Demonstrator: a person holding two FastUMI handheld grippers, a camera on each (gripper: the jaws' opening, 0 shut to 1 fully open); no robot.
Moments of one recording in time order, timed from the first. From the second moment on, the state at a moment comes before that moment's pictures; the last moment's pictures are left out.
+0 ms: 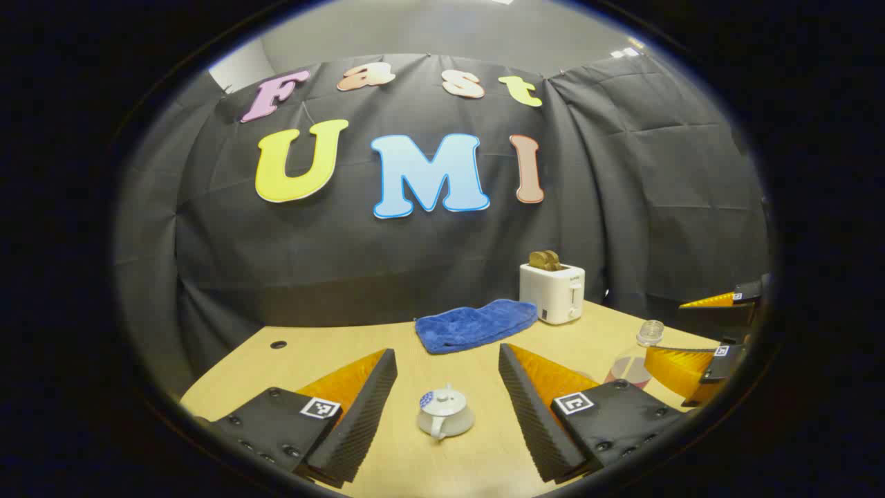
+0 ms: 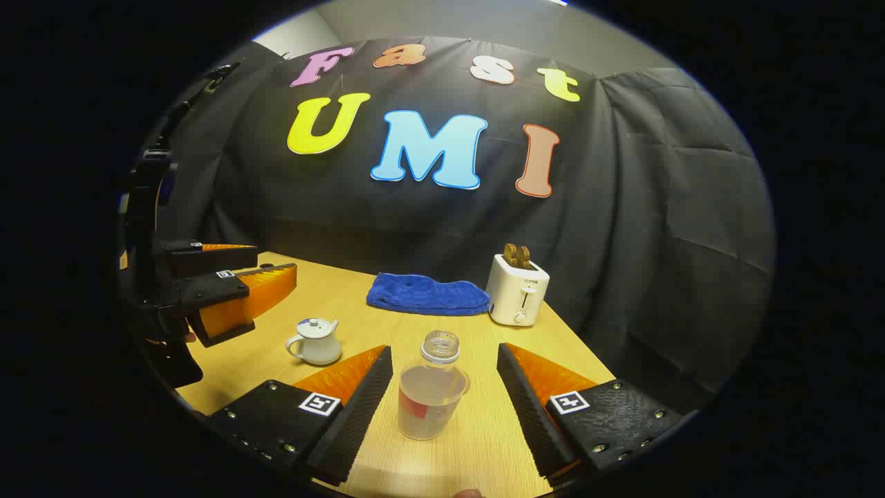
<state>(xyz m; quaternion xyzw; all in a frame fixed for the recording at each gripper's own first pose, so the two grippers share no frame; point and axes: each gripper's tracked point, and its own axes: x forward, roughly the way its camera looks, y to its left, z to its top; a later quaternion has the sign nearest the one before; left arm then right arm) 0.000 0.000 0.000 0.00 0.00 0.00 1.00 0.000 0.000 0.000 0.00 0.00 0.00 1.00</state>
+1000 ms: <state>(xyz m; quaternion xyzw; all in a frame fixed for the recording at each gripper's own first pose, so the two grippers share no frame) 0.066 -0.004 -0.063 -0.01 0.04 -0.01 1.00 0.034 0.012 -0.049 0.05 0.05 0.03 1.00</state>
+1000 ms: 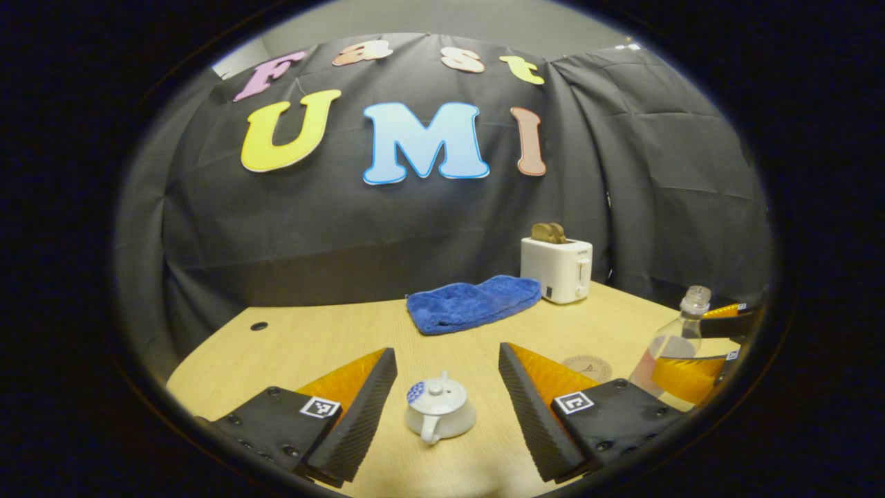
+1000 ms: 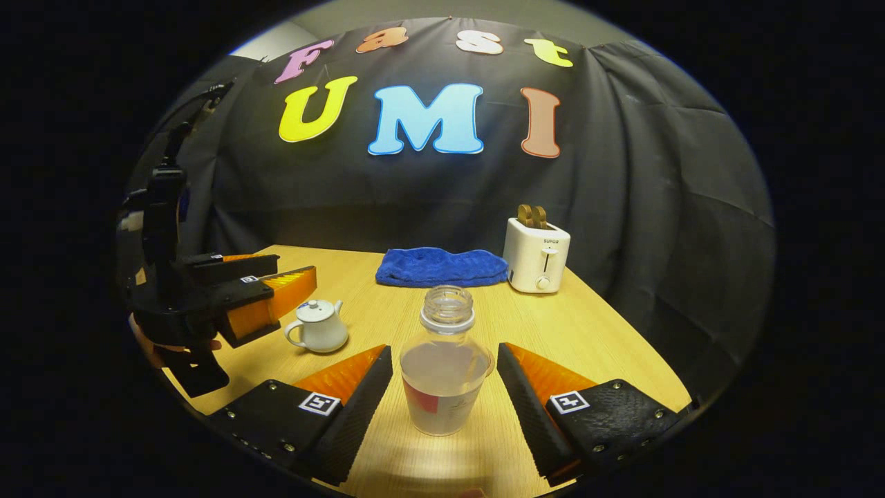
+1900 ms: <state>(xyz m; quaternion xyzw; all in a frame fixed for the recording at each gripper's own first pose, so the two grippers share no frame) 0.117 -0.014 -0.116 -0.02 0.05 -0.04 1.00 0.066 0.029 -0.114 0.10 0.10 0.04 0.99</state>
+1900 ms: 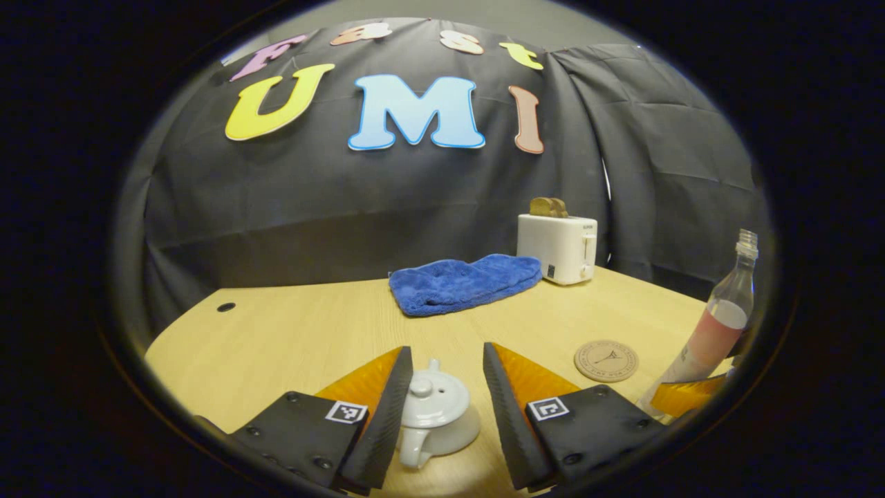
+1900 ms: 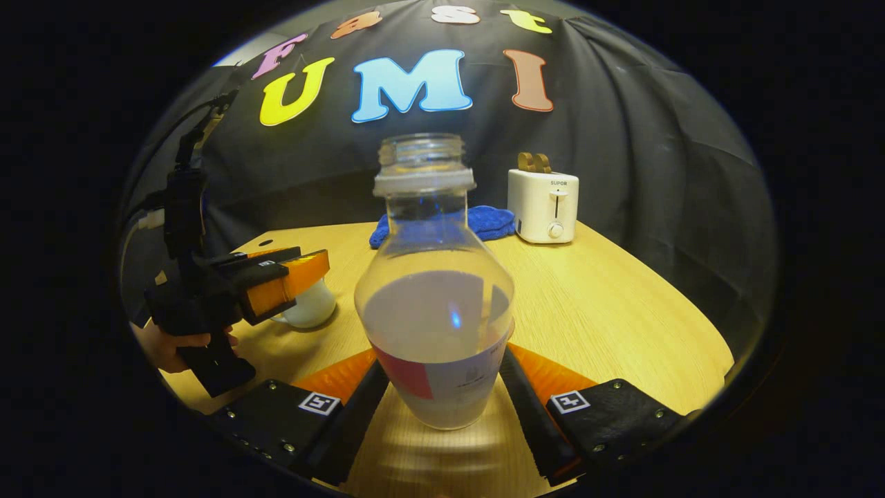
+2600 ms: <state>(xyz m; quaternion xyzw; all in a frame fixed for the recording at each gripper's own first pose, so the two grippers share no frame) 0.118 0.004 -0.120 0.00 0.03 -0.01 1.00 0.077 0.031 -0.117 0.10 0.09 0.04 0.99</state>
